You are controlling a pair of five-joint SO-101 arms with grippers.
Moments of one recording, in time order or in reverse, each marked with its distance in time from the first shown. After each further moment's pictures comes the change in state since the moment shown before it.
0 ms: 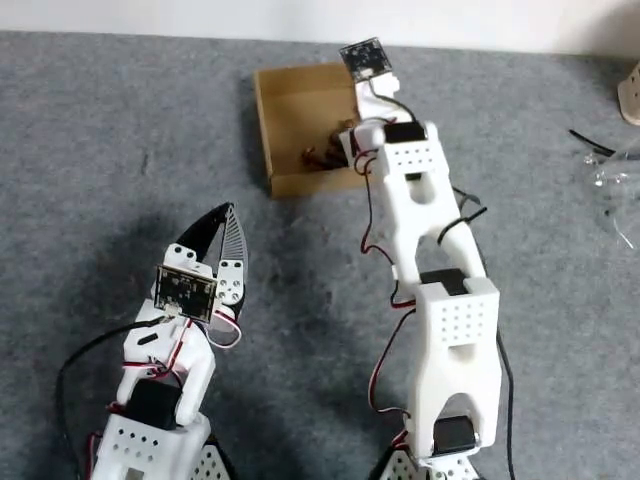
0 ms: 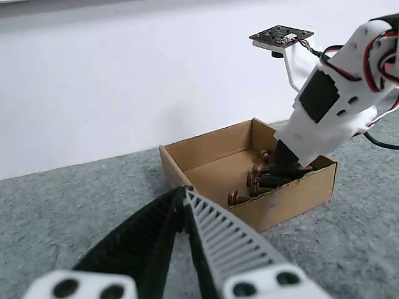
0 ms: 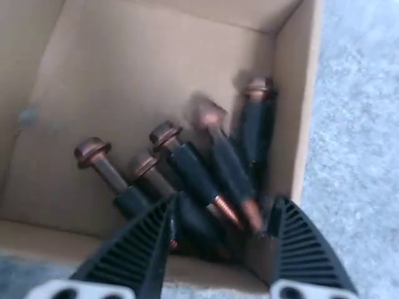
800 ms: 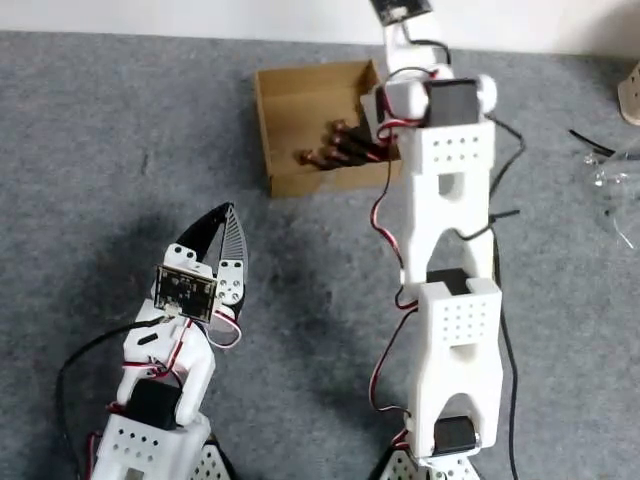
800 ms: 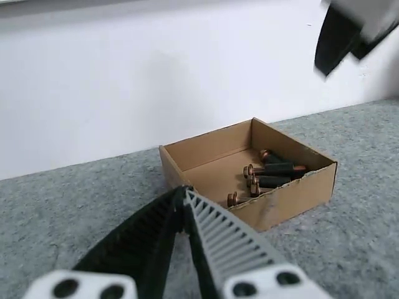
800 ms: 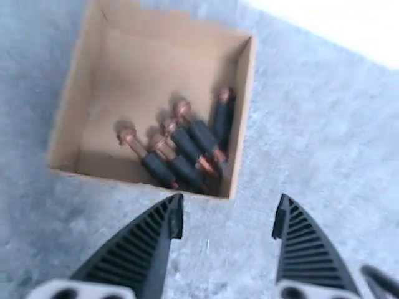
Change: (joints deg) left arm 0.0 0.0 0.0 0.0 0.0; right arm 0.5 0.0 -54.7 47.4 -0.4
